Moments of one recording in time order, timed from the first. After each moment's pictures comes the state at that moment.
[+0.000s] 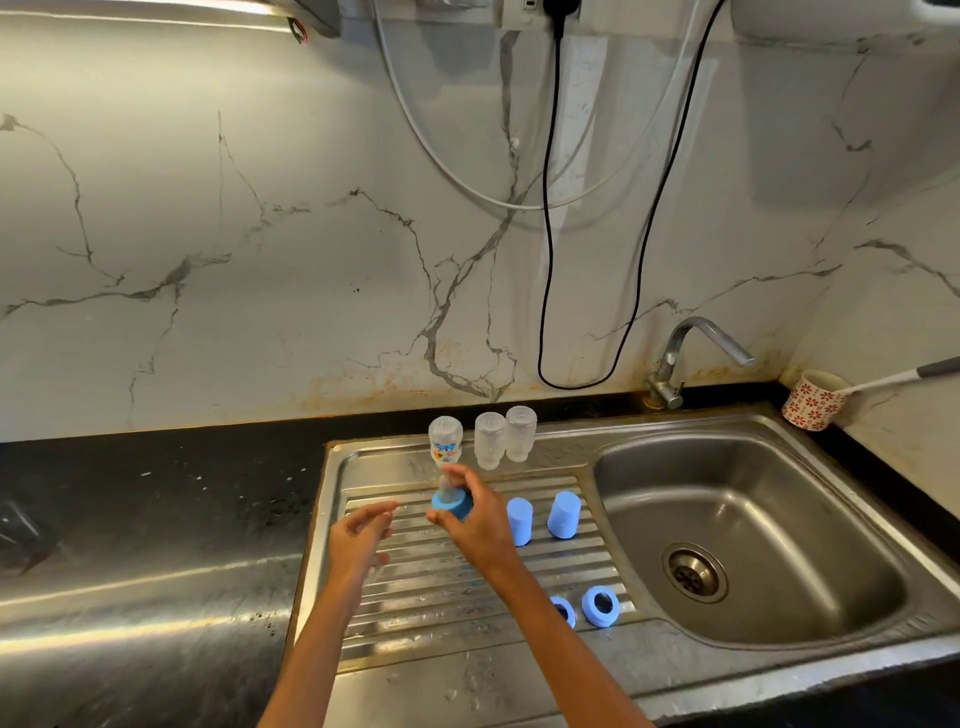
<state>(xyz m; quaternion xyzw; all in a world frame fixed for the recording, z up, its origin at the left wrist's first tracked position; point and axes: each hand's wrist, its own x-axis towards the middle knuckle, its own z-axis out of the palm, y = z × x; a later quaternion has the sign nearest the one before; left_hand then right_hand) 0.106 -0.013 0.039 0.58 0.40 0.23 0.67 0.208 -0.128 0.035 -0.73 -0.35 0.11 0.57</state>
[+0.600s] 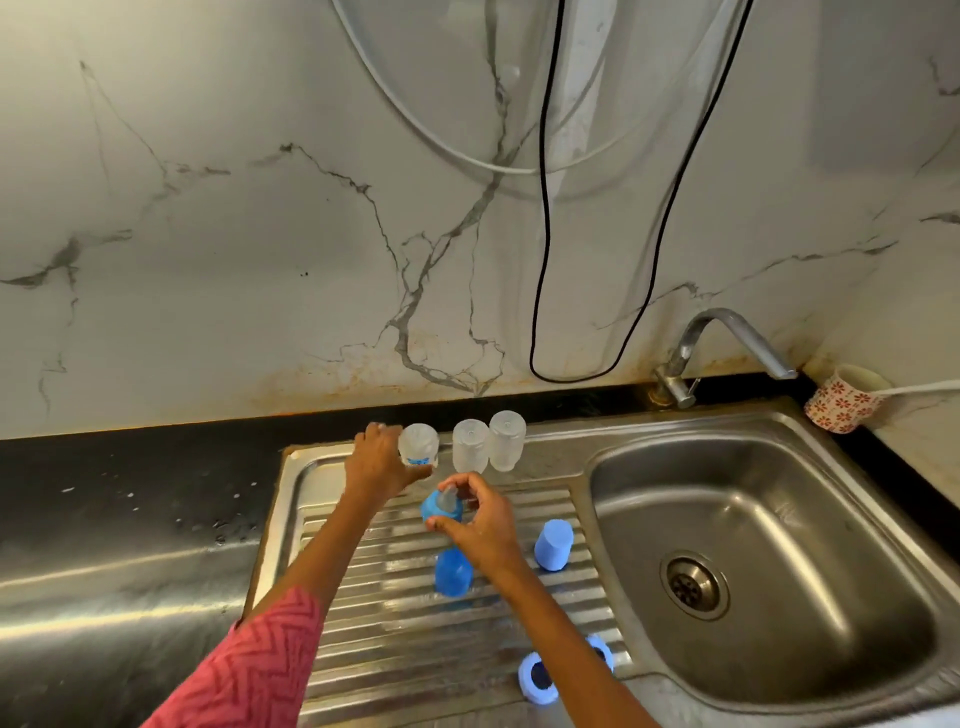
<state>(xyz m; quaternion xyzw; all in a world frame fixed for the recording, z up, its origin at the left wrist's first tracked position) 0.271 0.053 0.031 0.92 0.32 0.06 0.20 0.294 -0.121 0.012 -0.74 -0.29 0.18 0.58</state>
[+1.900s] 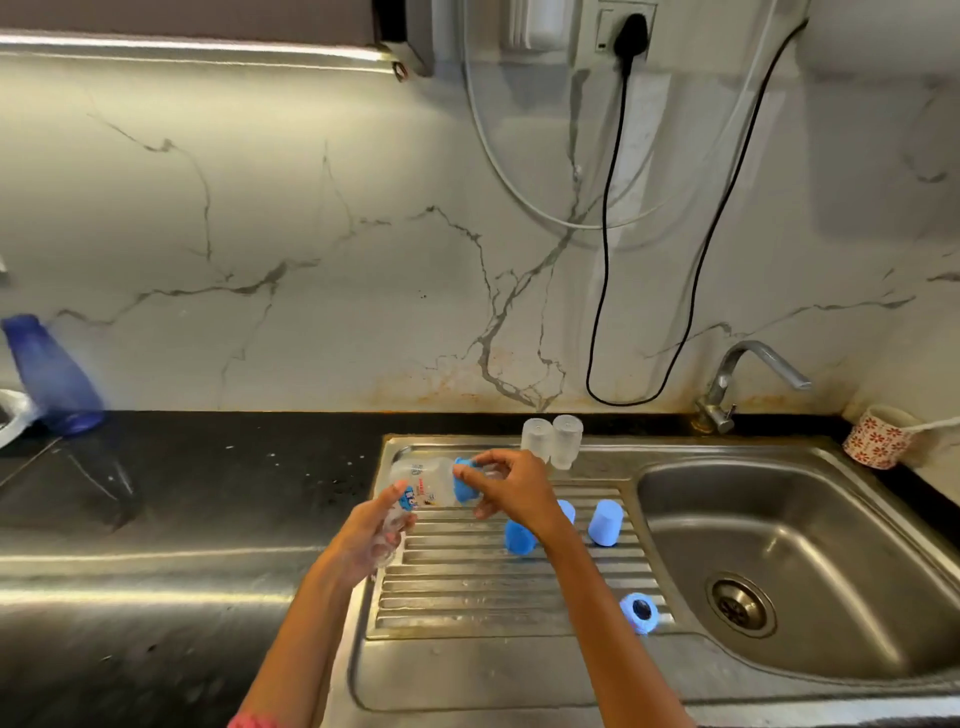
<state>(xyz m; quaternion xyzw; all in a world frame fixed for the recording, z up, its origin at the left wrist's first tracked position) 0.046 0.009 0.069 0.48 0.29 0.11 0.82 0.188 -0.132 0.108 -0.70 -0.35 0.25 0.58</state>
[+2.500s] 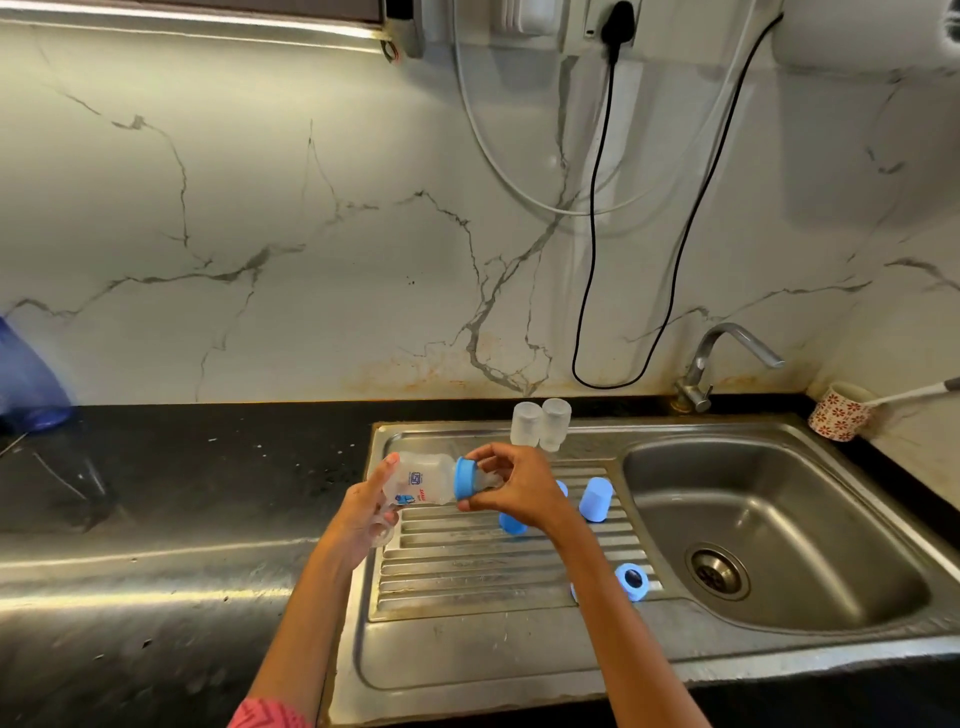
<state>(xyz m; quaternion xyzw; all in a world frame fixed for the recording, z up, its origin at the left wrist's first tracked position) 0.044 0.014 0.074 0.53 0.32 0.14 0.77 0.183 -0.145 0.094 -0.74 -0.44 0.16 0.49</state>
